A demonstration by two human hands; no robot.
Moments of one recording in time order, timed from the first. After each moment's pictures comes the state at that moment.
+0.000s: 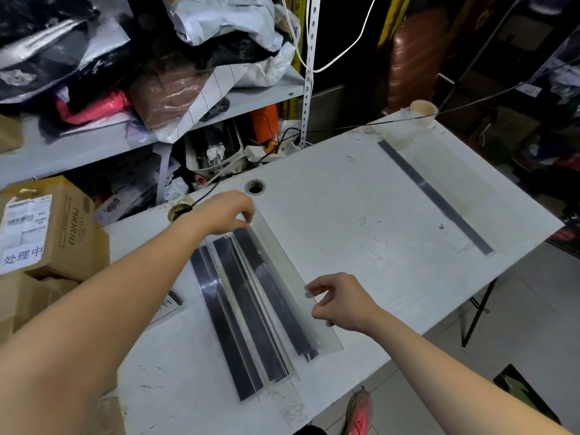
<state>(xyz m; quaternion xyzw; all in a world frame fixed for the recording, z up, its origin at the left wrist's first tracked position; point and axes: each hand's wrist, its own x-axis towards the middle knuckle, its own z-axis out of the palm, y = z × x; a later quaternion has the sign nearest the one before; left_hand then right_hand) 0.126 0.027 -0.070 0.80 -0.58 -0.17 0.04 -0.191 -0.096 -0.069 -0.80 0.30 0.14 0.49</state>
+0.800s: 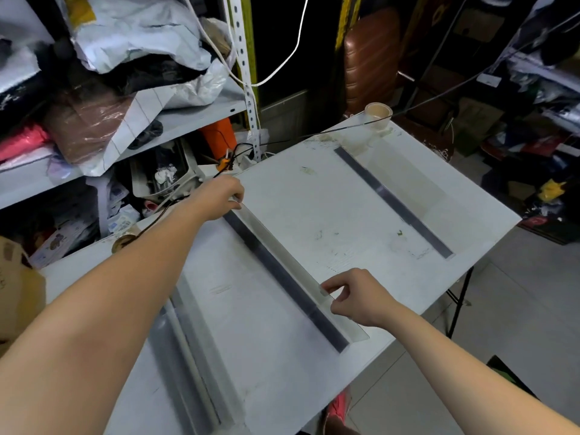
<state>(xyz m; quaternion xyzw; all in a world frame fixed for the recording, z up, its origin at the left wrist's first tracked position) 0.135 -0.120 -0.066 0.82 -0.56 -0.13 0.04 -0.236 -0.226 -0.052 -0.83 0.31 0.14 0.43</state>
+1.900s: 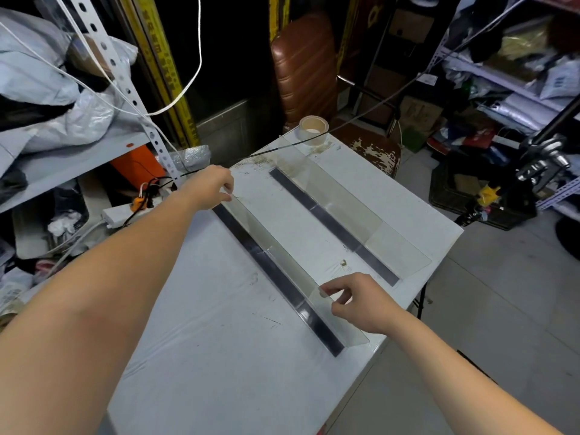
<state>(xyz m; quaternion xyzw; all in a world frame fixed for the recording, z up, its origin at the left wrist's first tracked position) 0.139 -0.340 -0.080 0.80 -0.59 -0.11 0.06 -0.272 -0.381 -0.058 -0.82 0.37 0.11 0.42</state>
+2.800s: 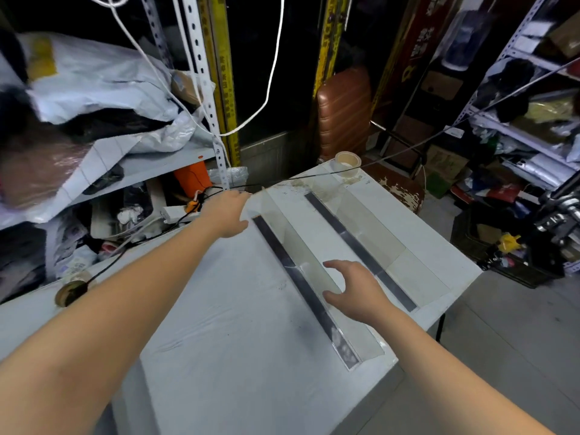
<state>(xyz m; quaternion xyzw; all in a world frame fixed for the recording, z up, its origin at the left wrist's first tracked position) 0.104 -0.237 -0.033 0.87 -0.48 -0.08 0.01 -0.216 -0.349 -0.035 -0.90 0.33 0.05 0.27</state>
